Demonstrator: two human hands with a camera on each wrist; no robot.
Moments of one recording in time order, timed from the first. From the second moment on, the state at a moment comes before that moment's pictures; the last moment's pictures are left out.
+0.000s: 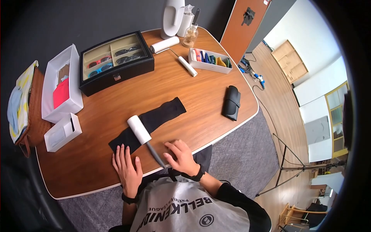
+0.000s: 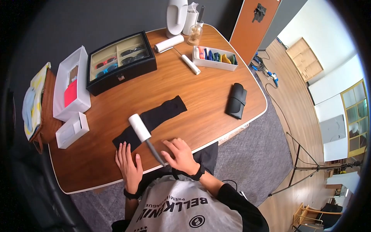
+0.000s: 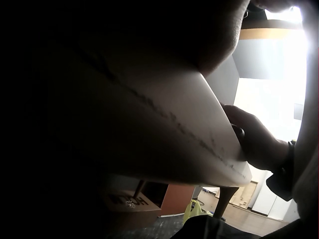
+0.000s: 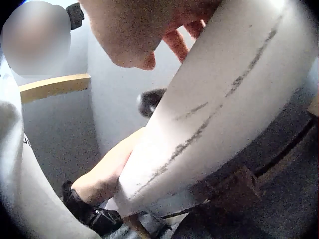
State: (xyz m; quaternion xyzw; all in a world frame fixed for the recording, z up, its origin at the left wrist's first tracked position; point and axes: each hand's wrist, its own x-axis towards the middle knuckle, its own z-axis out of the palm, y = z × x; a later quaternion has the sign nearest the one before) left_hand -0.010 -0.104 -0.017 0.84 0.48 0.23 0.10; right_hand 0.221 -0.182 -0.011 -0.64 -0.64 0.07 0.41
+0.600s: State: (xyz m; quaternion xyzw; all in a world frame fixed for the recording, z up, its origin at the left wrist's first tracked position) left_hand 0.012 -0.105 -0.010 0.78 0.54 0.28 0.11; right_hand 0.261 -0.136 -0.008 -0.69 -0.68 -0.02 0.26
